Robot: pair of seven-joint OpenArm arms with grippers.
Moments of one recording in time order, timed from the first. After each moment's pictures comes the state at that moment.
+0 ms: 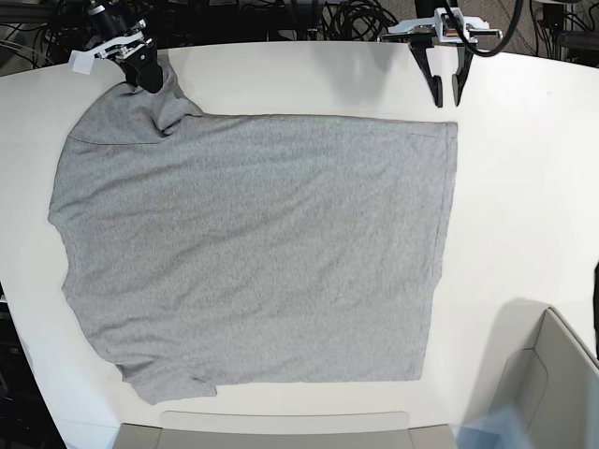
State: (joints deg) left arm 50.8 2.3 -5.9 96.3 -0.6 4.5 -37.8; right arm -44.8 28.1 0.4 85.3 65.5 25.1 5.5
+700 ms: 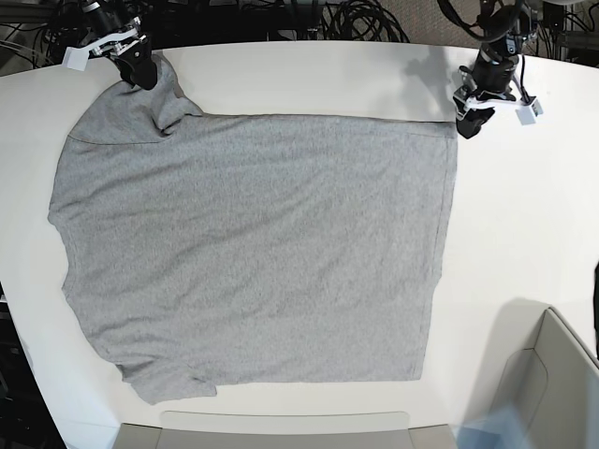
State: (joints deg) left arm 35.2 -16.5 -15.7 95.7 -62.8 1.9 21.9; right arm -45.7 28.6 0.9 83.7 65.5 26.4 6.5
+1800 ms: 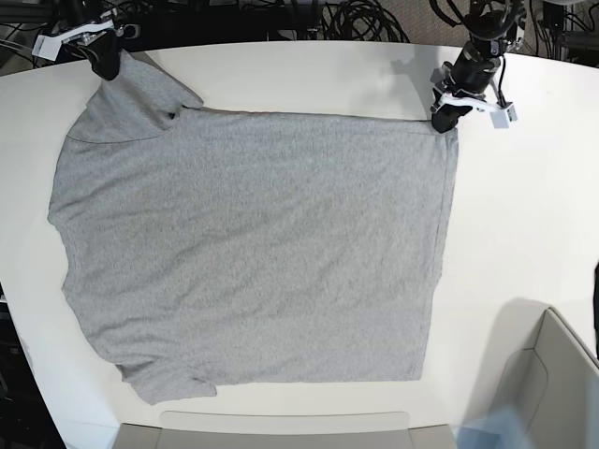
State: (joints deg) left arm 35.0 -19.1 -6.7 91.8 -63.8 0.2 19.6; right arm -54.7 25.8 14.5 93.1 62.1 23.9 3.3
